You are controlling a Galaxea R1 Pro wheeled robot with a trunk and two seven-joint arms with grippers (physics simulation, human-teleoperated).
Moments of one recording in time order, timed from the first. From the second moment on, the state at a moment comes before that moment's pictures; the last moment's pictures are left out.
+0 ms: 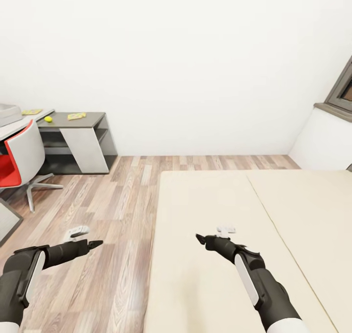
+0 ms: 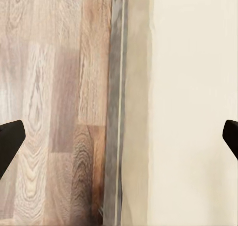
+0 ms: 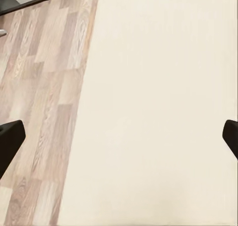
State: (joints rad) left arm -0.43 0.22 0.36 -1.18 -0.02 0.88 -0.66; right arm -0.45 0.04 0.03 -1.07 -0.21 0.49 0.25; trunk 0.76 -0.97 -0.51
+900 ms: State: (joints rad) left arm -0.44 0.16 0.36 -1.18 -0.01 0.88 -0.35; right arm -0.45 0.05 0.03 -1.02 -0.22 0.50 0.12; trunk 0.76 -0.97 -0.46
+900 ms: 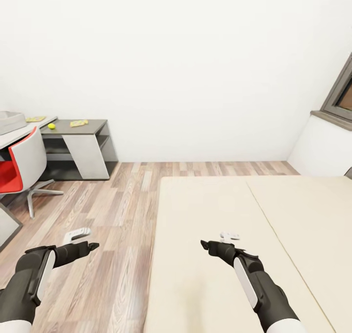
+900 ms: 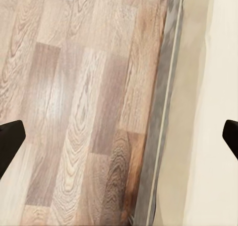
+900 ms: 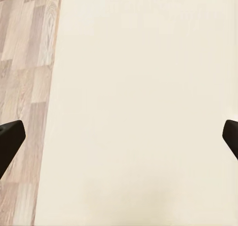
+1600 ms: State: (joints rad) left arm -0.44 0.15 0.36 -1.18 -0.01 0.88 -0.34; right arm -0.45 0.05 0.03 -1.01 -0.22 0.50 0.11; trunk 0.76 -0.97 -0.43
